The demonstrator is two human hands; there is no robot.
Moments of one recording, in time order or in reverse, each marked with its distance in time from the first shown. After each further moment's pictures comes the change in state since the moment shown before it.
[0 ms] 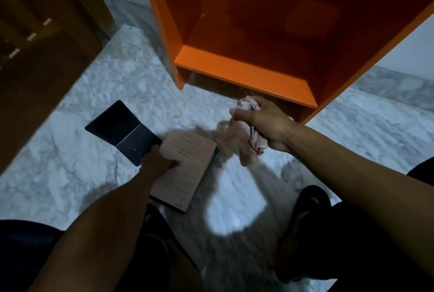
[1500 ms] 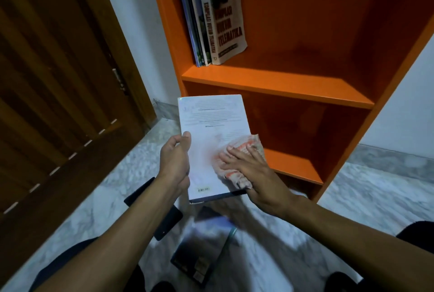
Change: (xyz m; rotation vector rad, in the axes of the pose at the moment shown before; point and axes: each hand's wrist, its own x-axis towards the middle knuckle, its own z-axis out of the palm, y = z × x) left_hand -0.189 0.199 -0.182 -1.280 0.164 0.308; right_hand -0.042 -0.045 0.007 -0.871 -0.101 -1.185
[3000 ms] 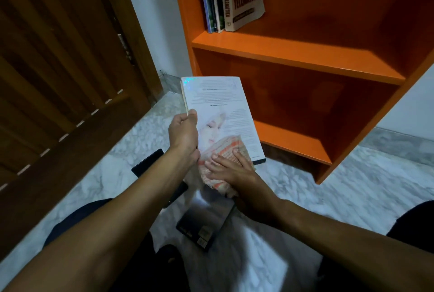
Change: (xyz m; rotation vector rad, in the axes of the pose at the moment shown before) left_hand 0.013 -0.017 0.000 -0.005 0.167 -0.037; right_hand -0.025 -0.015 0.074 0.183 0.010 -0.115
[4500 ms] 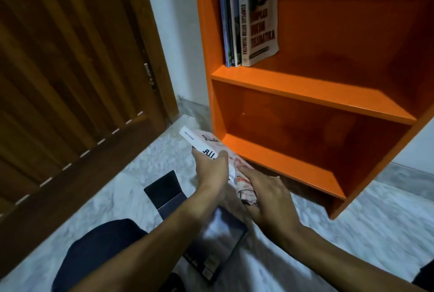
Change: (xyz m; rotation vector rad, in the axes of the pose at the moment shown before) left_hand -0.021 -0.019 0.009 0.155 0.041 0.095; right_hand 0.023 -0.036 -0.036 -0.380 0.154 0.249
